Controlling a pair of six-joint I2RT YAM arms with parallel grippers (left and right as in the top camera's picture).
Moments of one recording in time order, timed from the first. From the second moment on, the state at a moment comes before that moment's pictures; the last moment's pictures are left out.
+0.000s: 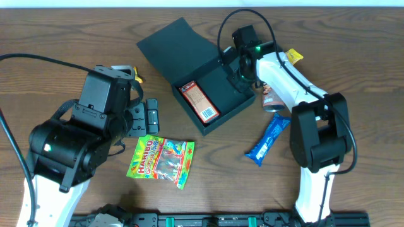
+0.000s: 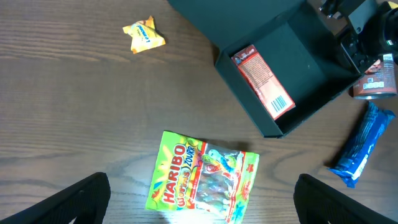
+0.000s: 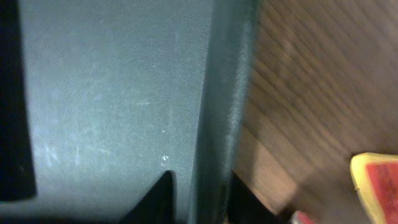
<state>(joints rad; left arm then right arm) -0.41 1.17 1.57 -1.39 -0.11 -0.38 0.33 2.13 1.64 -0.83 -0.01 -0.37</state>
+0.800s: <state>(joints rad) -0.41 1.17 1.57 -1.39 -0.11 -0.38 0.32 2.12 1.65 -1.05 0.04 0.33</state>
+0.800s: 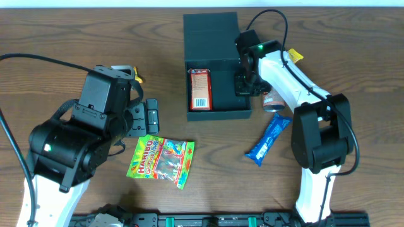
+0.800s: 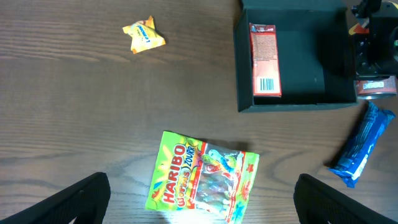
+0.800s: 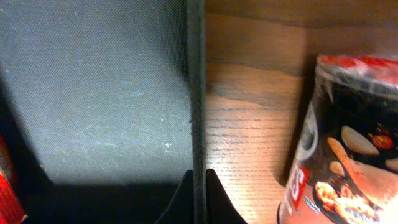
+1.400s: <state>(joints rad) -0.41 1.17 1.57 -1.39 -0.11 -0.38 0.33 1.94 1.38 -0.92 0.07 0.35</state>
